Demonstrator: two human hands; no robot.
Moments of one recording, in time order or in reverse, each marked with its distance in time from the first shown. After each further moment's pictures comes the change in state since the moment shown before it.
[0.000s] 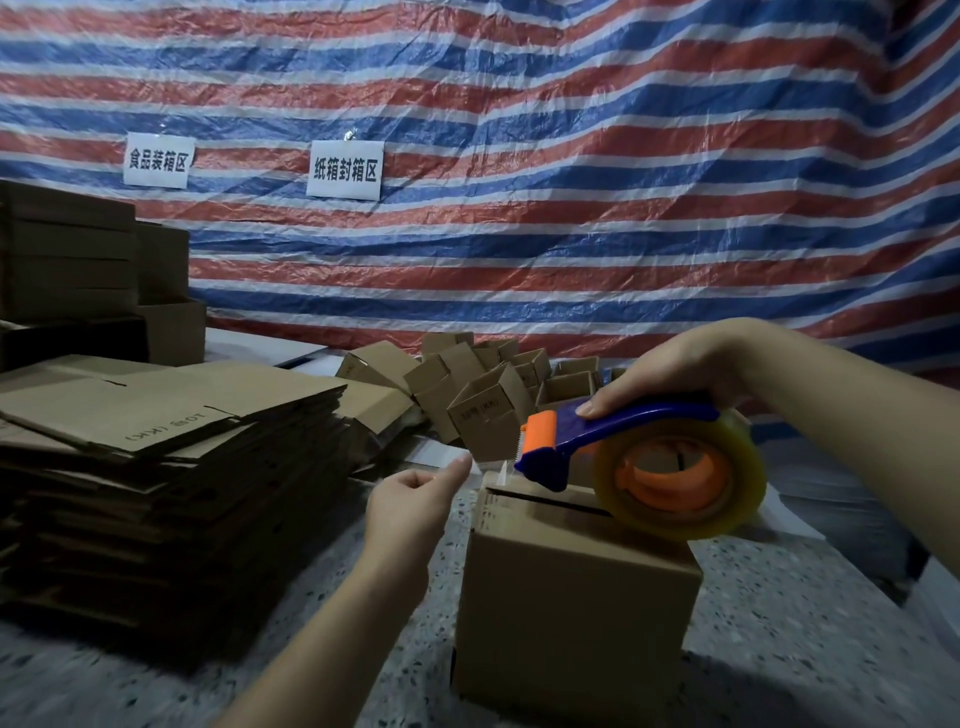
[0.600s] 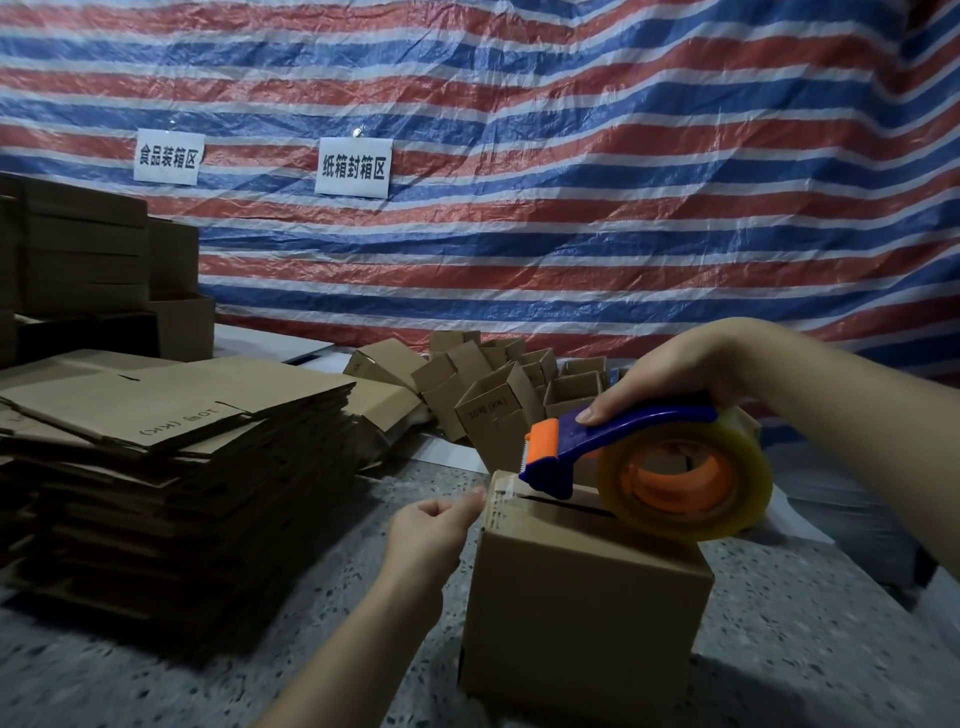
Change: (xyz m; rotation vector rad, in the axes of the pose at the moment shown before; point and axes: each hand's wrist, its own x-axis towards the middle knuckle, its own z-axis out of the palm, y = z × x) left_hand 0.003 -0.024 0.000 0.040 -0.142 -0.131; right_hand 0.000 -0.012 0.007 -0.038 0.020 0.025
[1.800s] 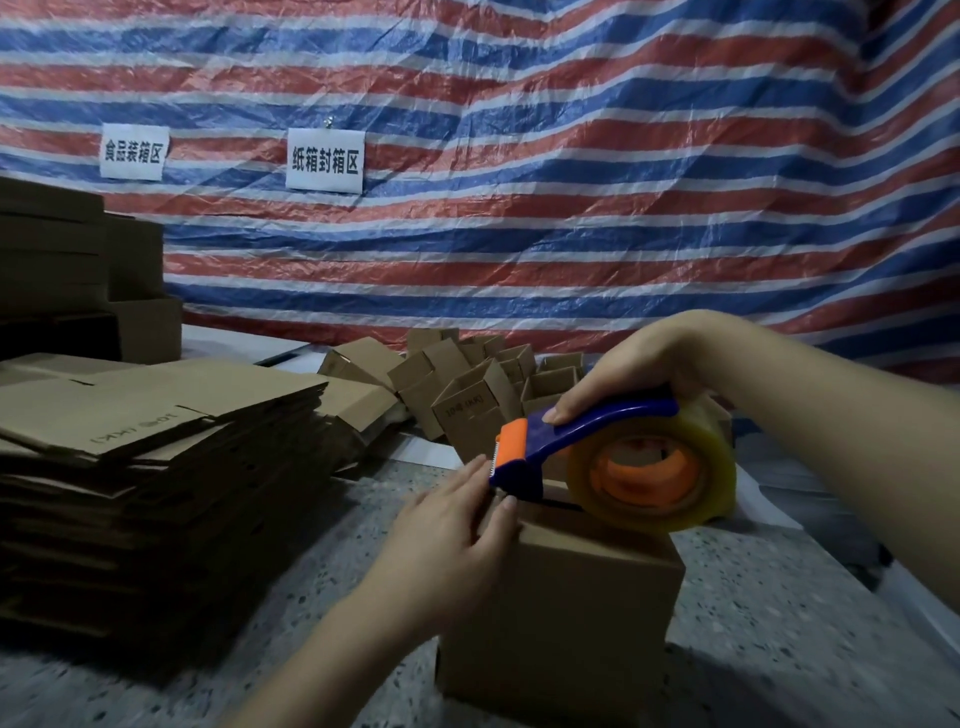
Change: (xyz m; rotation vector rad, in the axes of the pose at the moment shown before) left_hand -0.023 0.014 0.008 0.947 -0.245 0.645; right_hand 0.007 -0.004 0.000 -0.089 -0.018 0.001
